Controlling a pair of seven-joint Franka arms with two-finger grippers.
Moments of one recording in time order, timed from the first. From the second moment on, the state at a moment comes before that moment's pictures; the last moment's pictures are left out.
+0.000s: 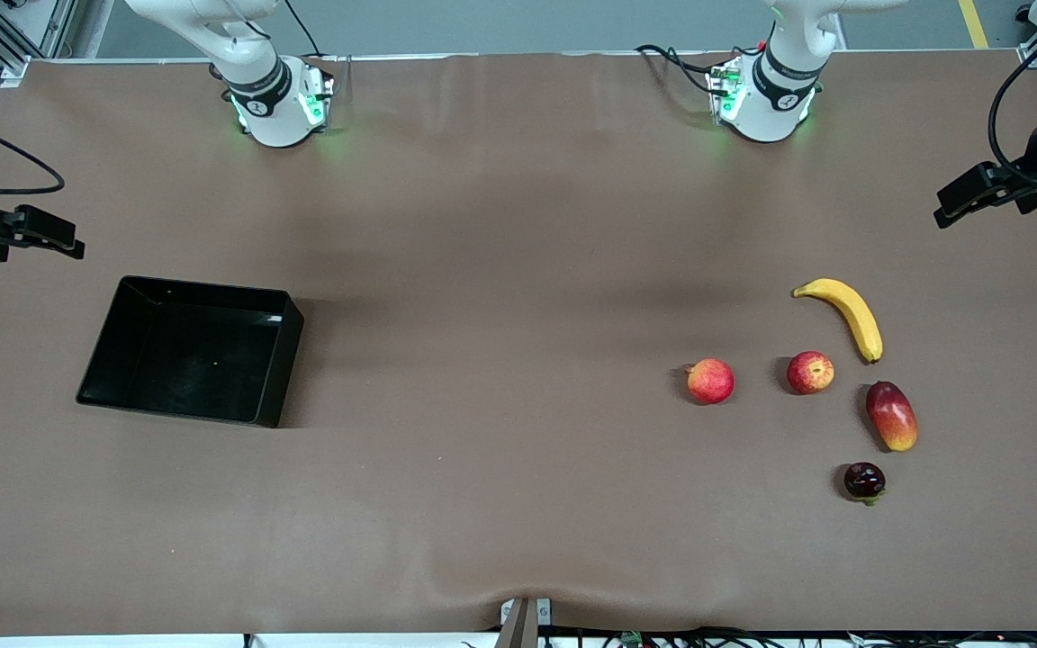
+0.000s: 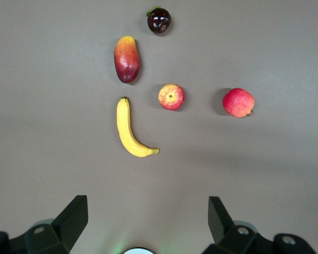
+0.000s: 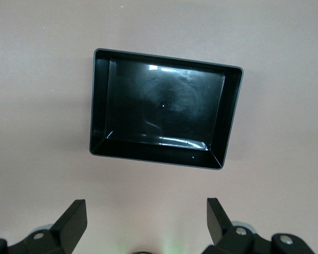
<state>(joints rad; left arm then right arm) -0.02 -0.04 -0.03 -1.58 0.03 1.49 -0.20 0.01 0.05 -0.10 -1.57 0.00 1.50 -0.11</state>
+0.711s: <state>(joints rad) -0.02 0.12 -0.03 -1.86 0.03 1.88 -0.32 0.01 0.06 -0.10 -1.57 0.00 1.51 -0.11</state>
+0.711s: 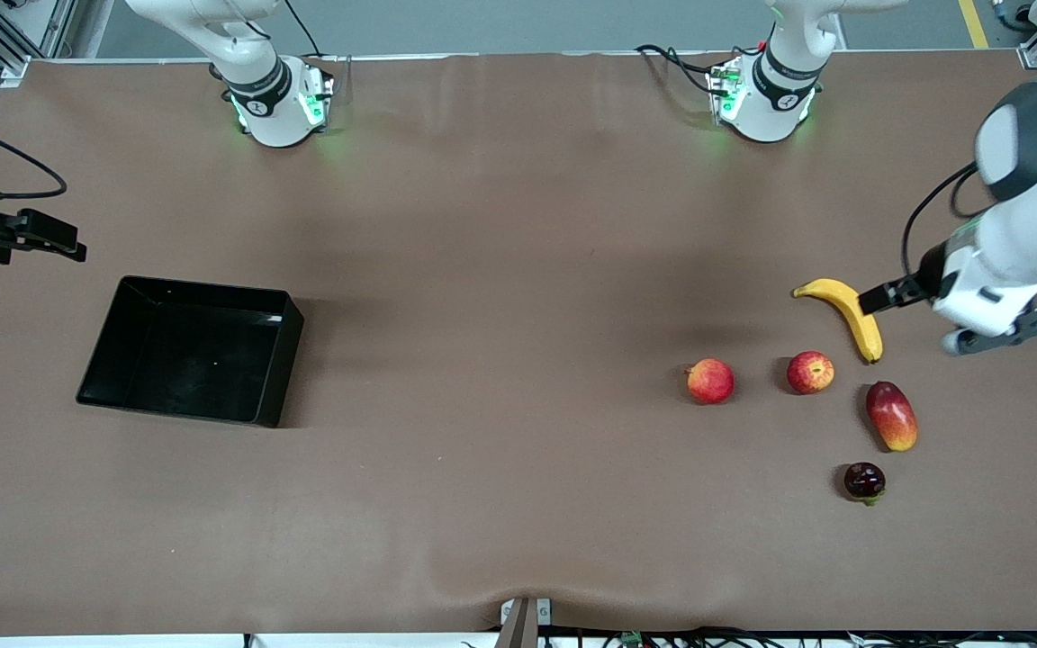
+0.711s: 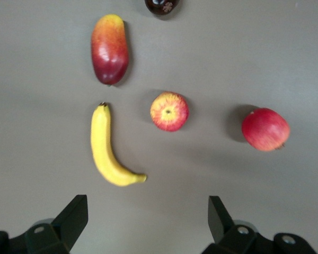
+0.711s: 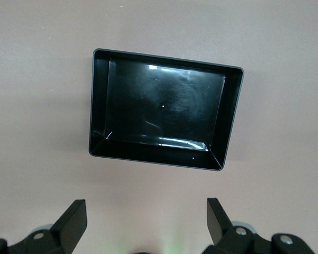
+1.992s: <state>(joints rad) -0.02 0.47 -0.03 -2.07 0.03 2.57 -0.27 0.00 0.09 -0.10 -1.78 0.00 1.76 -0.12</state>
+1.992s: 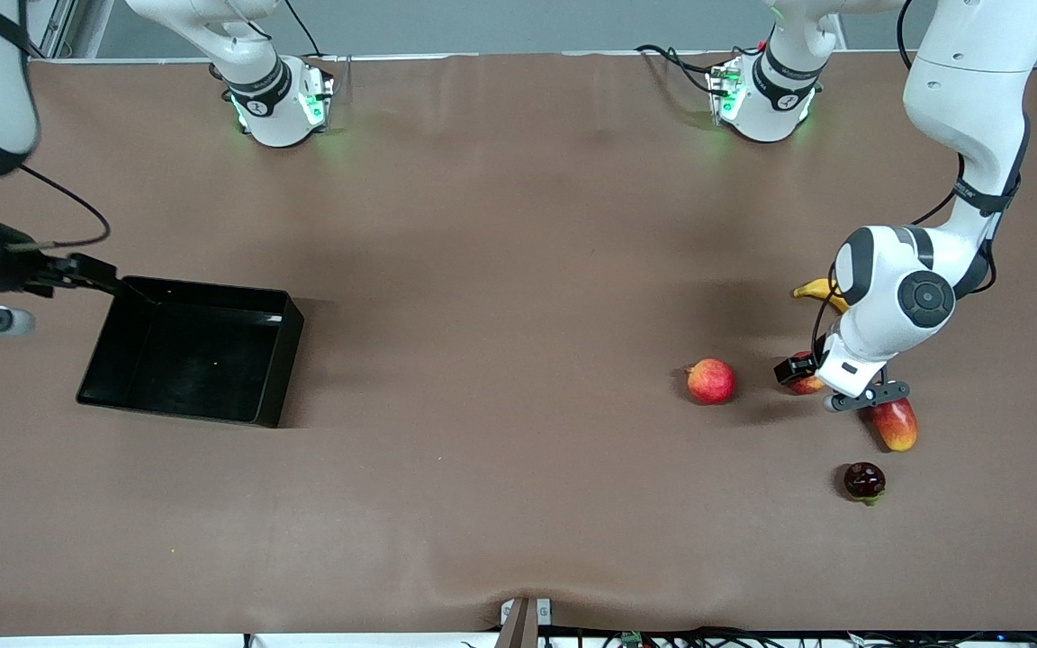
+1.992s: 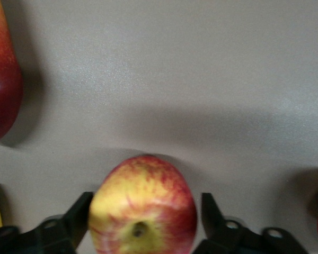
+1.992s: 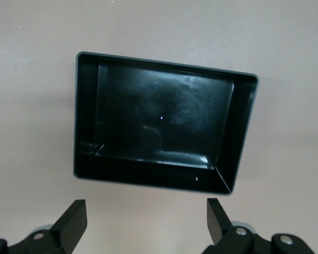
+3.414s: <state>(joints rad) -0.05 0.33 -0.05 -1.77 0.03 2.04 -0.37 -0.28 0.39 -0.11 -2.07 0.00 2.41 -0.38</state>
